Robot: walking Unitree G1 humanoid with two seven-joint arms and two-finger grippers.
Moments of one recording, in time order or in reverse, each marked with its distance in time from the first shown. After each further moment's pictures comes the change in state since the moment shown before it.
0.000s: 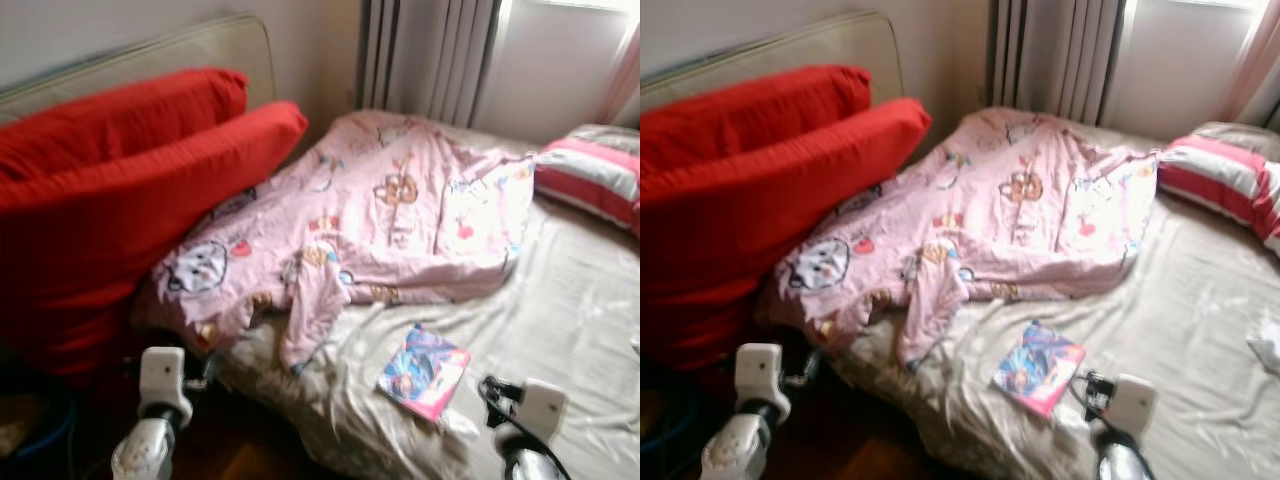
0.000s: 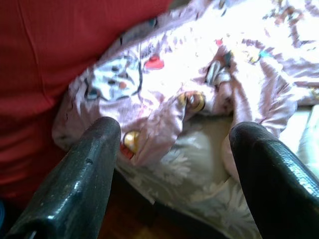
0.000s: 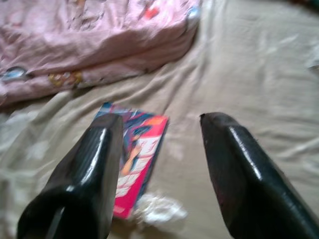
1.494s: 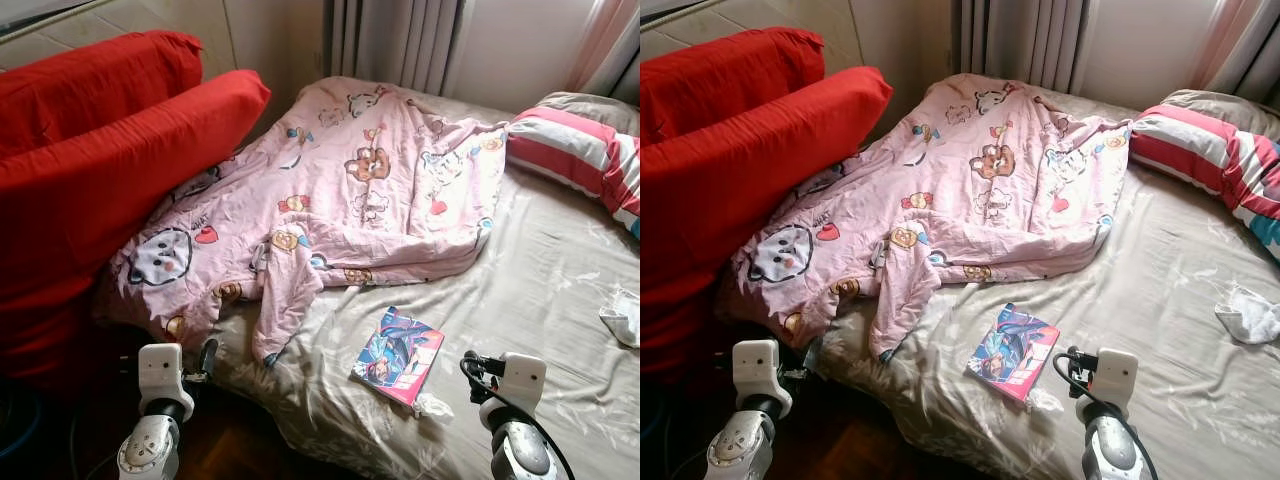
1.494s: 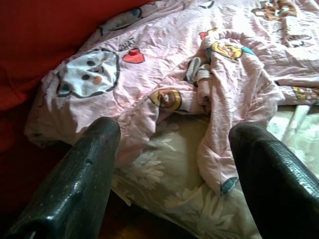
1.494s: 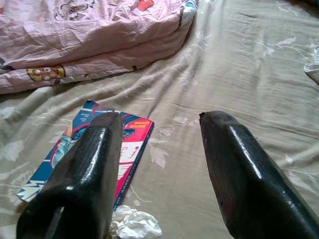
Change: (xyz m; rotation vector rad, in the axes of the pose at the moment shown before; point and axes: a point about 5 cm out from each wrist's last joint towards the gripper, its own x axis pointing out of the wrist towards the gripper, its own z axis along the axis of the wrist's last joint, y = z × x) left arm 0.004 -0.011 0.012 -0.037 -0.047 0.035; right arm 0.017 0.007 0.020 -0.049 -0.015 0.070
